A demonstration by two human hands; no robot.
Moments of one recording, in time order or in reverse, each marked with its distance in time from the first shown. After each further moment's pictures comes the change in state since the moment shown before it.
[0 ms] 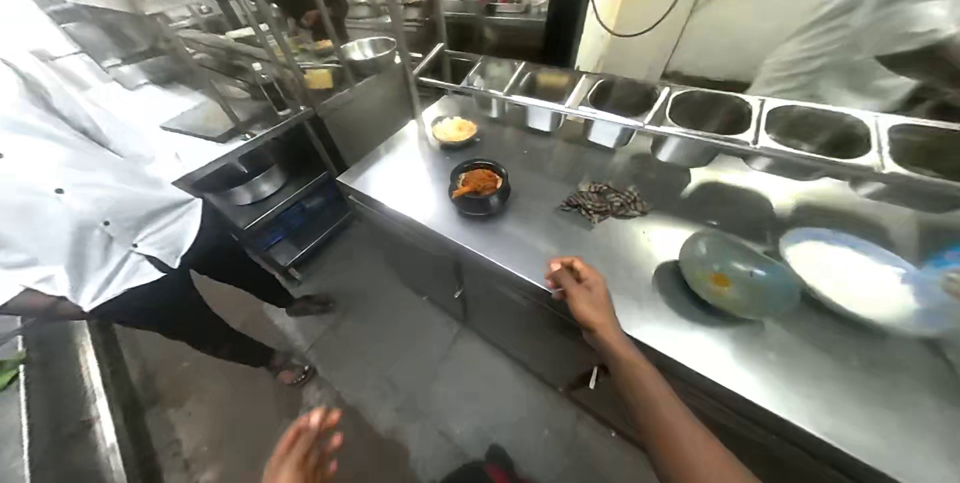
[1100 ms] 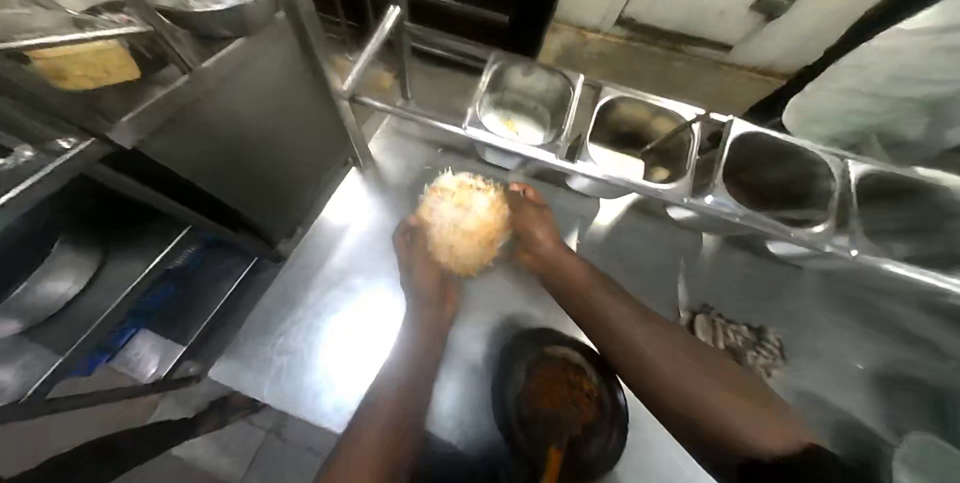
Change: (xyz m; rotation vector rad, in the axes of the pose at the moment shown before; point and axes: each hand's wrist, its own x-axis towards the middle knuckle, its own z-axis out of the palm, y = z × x) left_hand 0.497 0.298 0.439 -0.446 -0.397 0.040; right_hand 0.508 -0.102 0.216 0.190 0.287 0.331
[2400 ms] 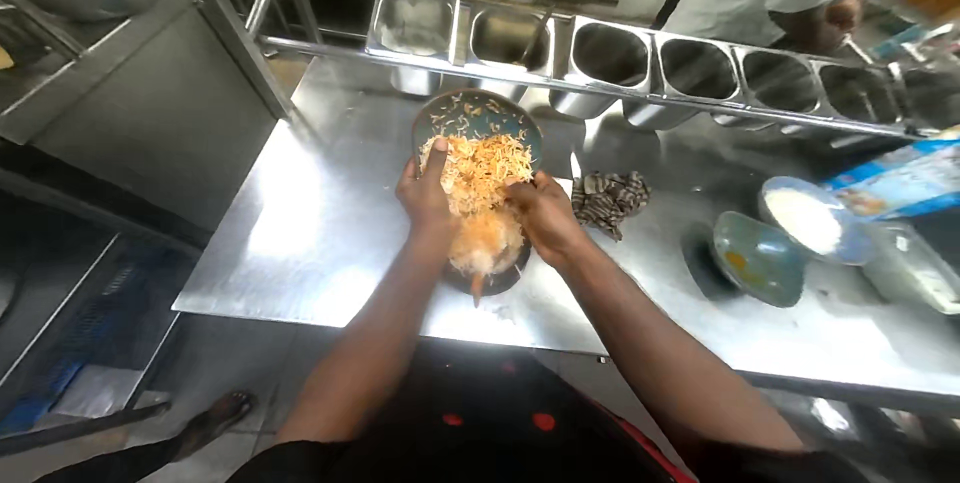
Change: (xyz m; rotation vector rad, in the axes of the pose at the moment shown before) left_hand -0.118 -0.046 0.027 0.056 -0.185 0.047; right_hand -0.197 0.053 -0.136 0.159 0.039 -0.129
